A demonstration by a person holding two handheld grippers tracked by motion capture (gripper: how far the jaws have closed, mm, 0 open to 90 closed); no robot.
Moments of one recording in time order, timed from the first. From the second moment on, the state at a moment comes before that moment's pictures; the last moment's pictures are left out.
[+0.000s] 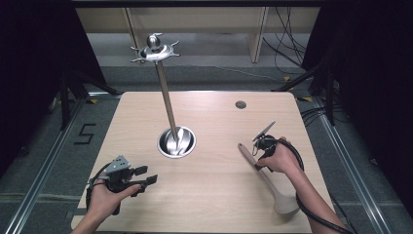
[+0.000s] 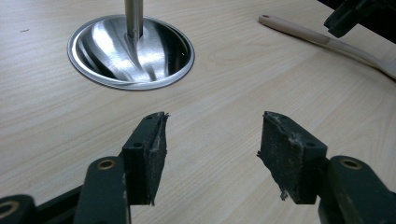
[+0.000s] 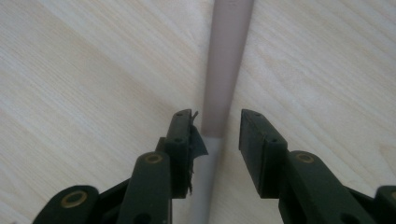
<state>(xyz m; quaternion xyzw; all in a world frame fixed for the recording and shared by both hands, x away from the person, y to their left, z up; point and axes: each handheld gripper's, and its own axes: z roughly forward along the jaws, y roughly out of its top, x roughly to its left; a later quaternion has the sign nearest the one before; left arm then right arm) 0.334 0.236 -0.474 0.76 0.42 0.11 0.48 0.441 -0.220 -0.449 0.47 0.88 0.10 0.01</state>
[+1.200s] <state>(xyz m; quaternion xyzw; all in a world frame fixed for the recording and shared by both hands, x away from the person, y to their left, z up) 0.334 0.236 -0.475 0.77 0.41 0.10 0.48 0.428 -0.220 -0.445 0.50 0.86 0.13 0.02</state>
